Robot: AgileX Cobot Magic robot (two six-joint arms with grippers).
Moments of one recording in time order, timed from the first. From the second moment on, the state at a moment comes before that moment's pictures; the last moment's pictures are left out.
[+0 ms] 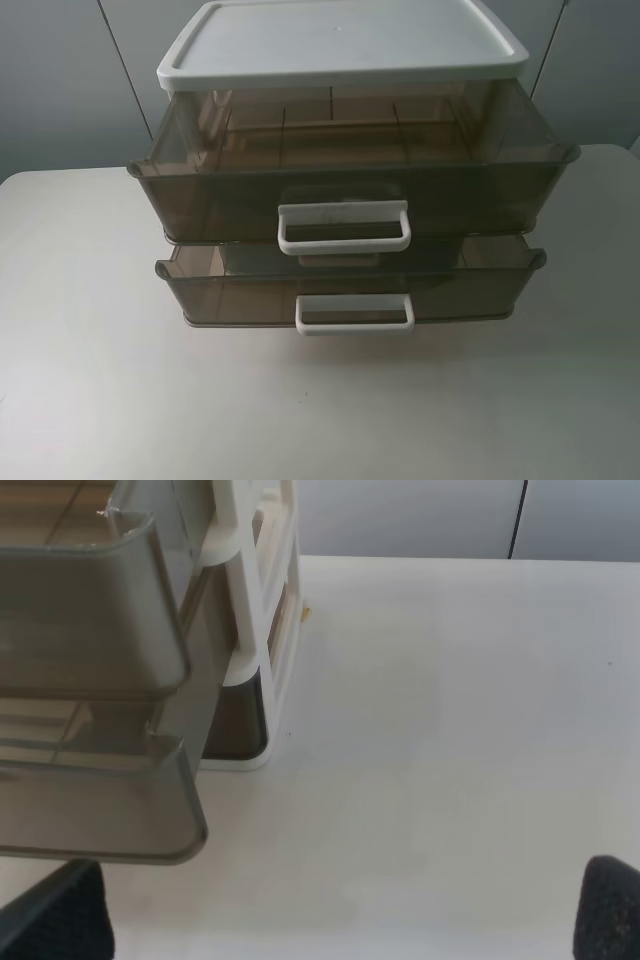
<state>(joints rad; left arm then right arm) -0.13 0.00 -0.51 0.02 1.08 -0.02 -0.02 0.00 -0.51 0.14 1.10 -0.11</state>
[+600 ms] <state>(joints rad) -0.13 0.00 -0.51 0.02 1.08 -0.02 -0.02 0.00 -0.51 0.14 1.10 -0.11</state>
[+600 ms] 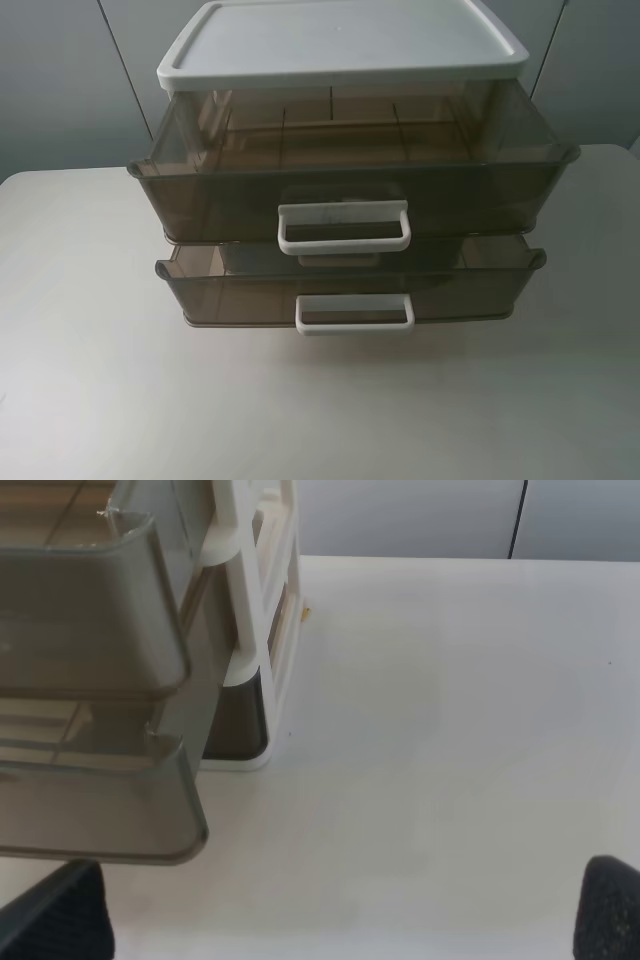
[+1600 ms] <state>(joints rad) -0.13 0.00 -0.51 0.02 1.08 -0.02 -0.02 0.00 -0.51 0.14 1.10 -0.11</state>
